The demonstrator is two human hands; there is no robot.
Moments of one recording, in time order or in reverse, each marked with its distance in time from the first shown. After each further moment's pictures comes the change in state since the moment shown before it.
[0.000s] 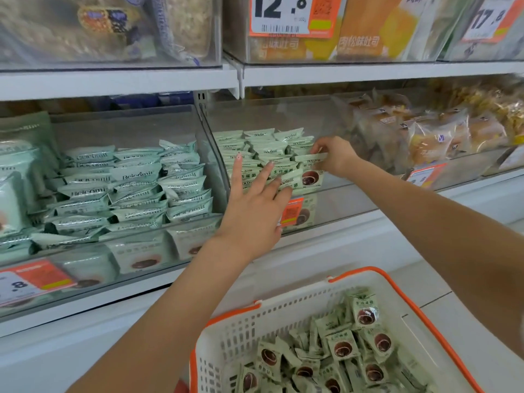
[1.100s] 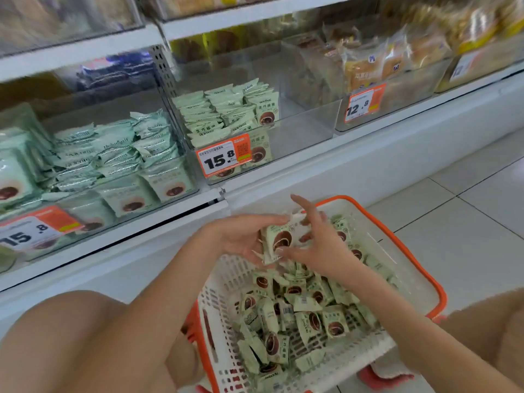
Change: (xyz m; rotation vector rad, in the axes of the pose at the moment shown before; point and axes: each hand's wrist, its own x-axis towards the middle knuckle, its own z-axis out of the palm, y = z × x) left_hand -0.070 0.091 0.008 -1.581 -1.142 -0.528; right_hand -0.324 0.018 0.049 0.536 -0.181 0.091
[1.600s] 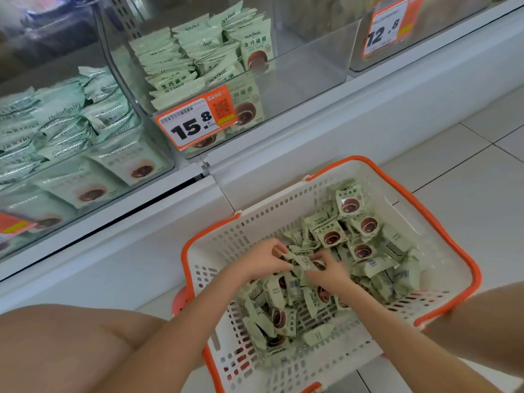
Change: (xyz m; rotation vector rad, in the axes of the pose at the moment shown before) left_hand 0.105 -0.103 0.010 0.534 0.287 -0.047; right_hand 0.012 0.181 0.095 0.103 -0.203 0.778
